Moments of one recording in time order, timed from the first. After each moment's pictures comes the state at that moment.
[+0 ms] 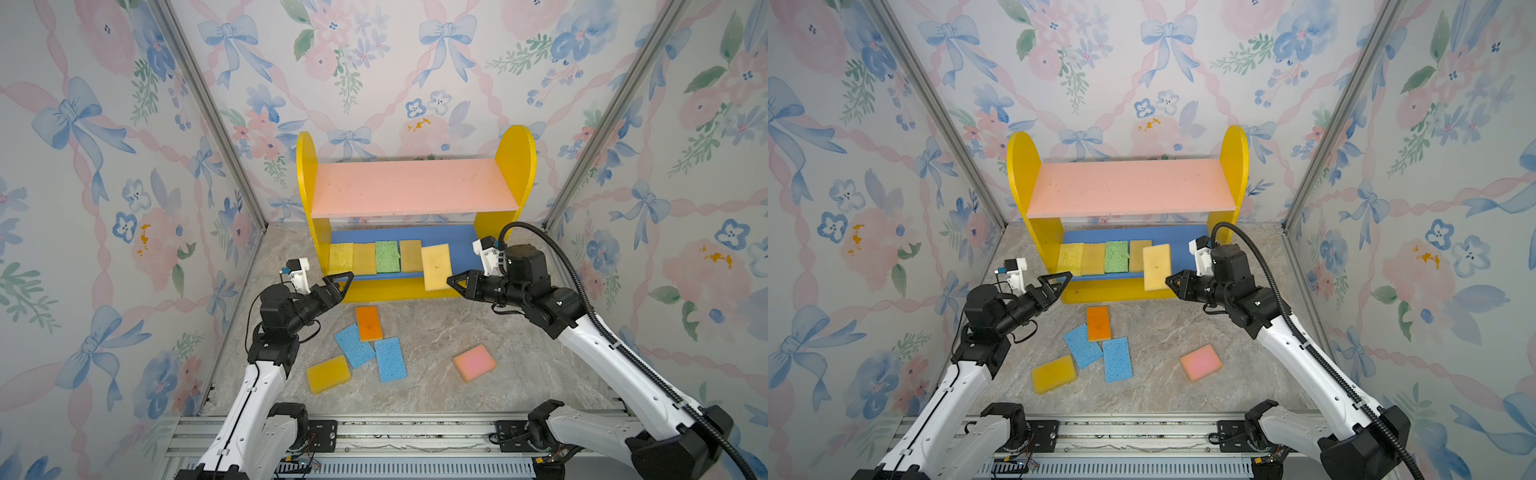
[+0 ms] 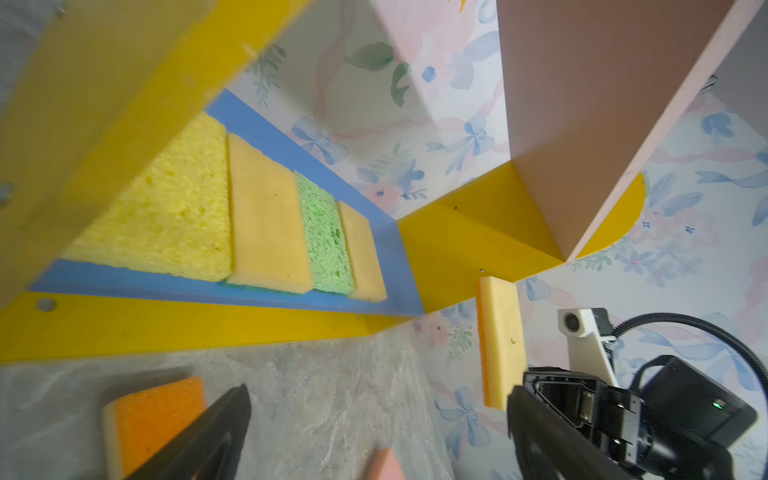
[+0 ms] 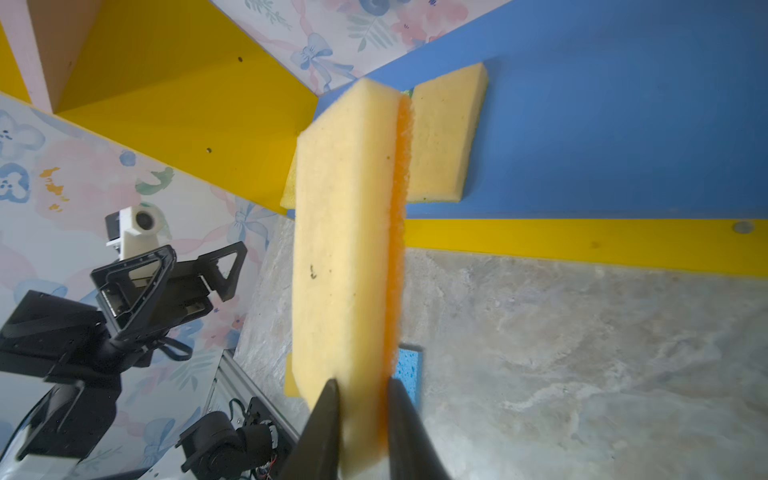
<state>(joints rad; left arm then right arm) -0.01 0.82 0.59 0.04 0.56 -0.82 0.50 1.16 1.15 -0.54 -0.30 0.60</state>
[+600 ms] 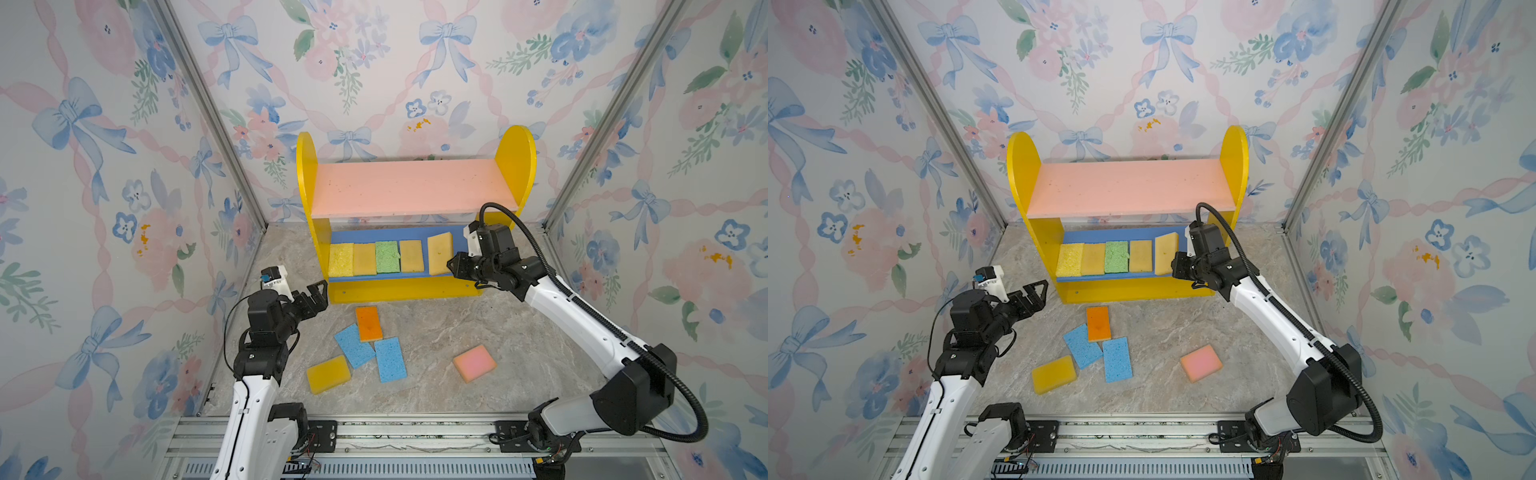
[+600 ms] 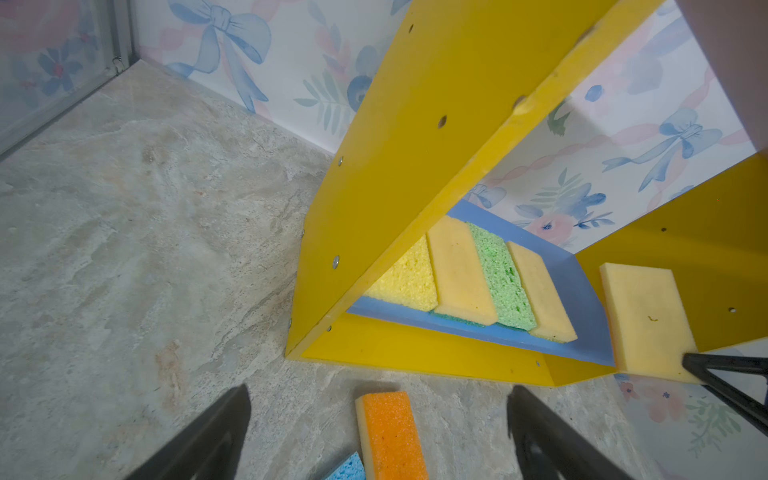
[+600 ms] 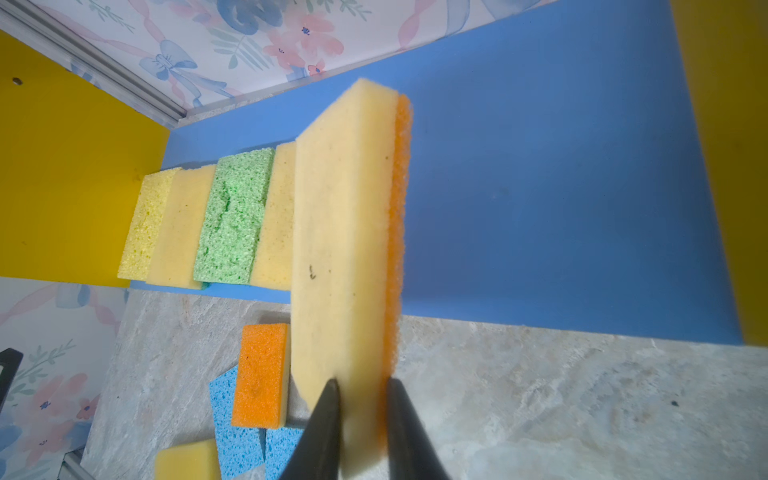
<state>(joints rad) 0.06 0.72 0.61 -0.26 0.25 -0.46 0.46 1.48 1.34 -0.59 -0.08 0.49</state>
